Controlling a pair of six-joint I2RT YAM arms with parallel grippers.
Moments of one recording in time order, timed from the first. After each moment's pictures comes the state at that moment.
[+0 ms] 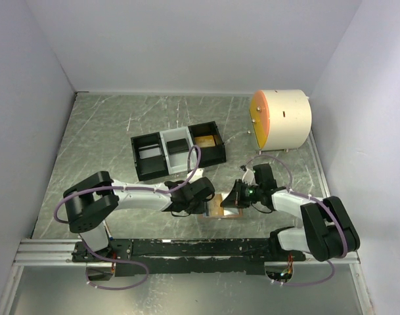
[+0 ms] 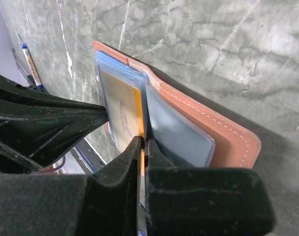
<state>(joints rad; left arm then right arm) -1.18 1.71 0.93 -0.27 -0.24 -1.03 0.28 1.31 0.31 0.05 -0.70 0.54</state>
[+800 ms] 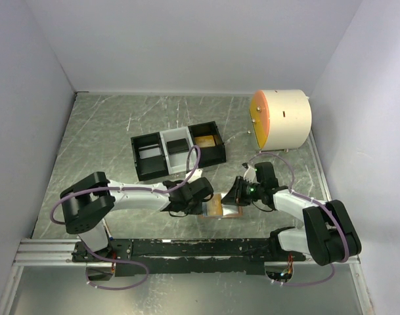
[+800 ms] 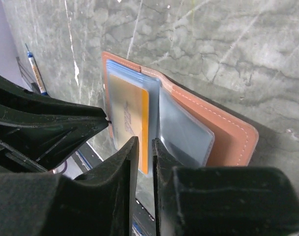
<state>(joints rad) -1.18 1.69 0.93 -0.30 -0.24 -1.01 0.26 1.26 0.32 0.01 -0.68 0.55</state>
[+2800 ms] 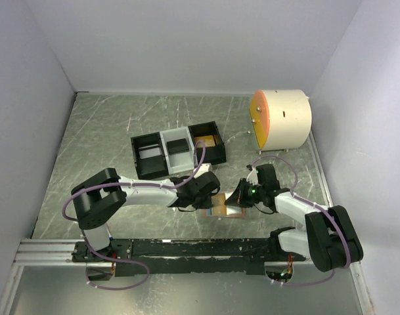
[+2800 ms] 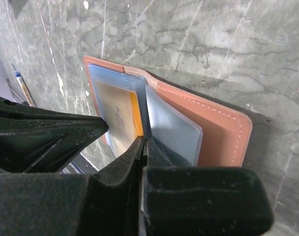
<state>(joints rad) -1.15 1.78 1.01 -0.21 -0.20 -1.01 0.26 1.21 0.30 -0.03 -0.59 0.60</state>
